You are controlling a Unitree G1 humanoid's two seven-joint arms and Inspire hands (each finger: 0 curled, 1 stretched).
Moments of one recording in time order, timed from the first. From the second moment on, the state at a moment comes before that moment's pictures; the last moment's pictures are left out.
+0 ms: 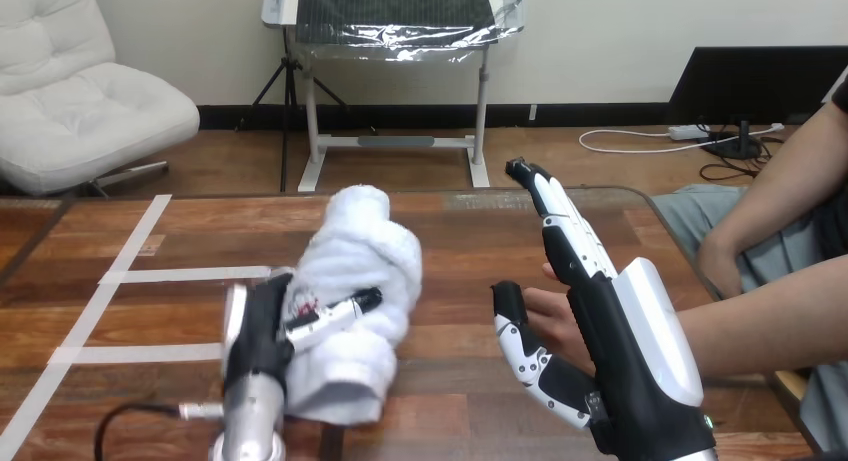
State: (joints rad) left arm -0.31 0.08 -0.07 0.82 -0.05 -0.23 0.19; right arm 0.38 -0.12 0.19 -0.38 -0.56 -0.36 -0.09
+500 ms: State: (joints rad) left arm -0.16 -0.05 0.02 0.64 -0.43 -0.26 -0.14; right arm 0.38 -0.12 0.19 -0.38 -0.56 -0.36 -0.09
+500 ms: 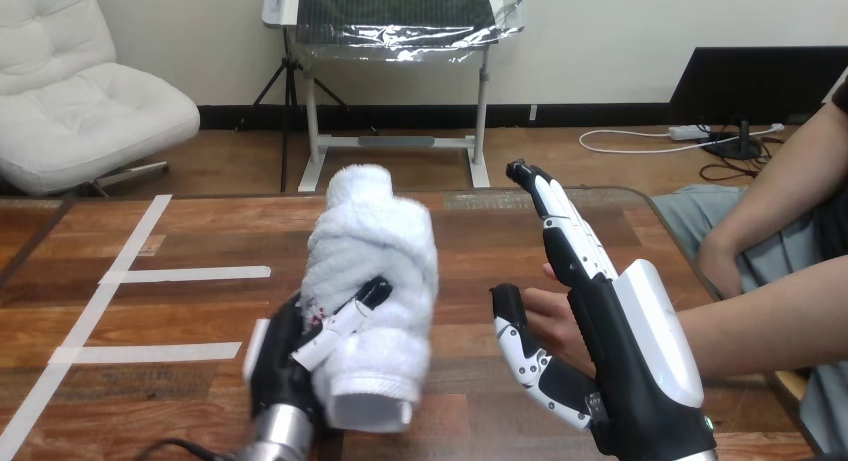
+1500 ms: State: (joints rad) left arm -0.12 -0.06 0.02 0.42 -0.59 -0.27 -0.34; right arm 0.31 -0.23 0.02 -0.41 -0.55 -0.27 -0.03
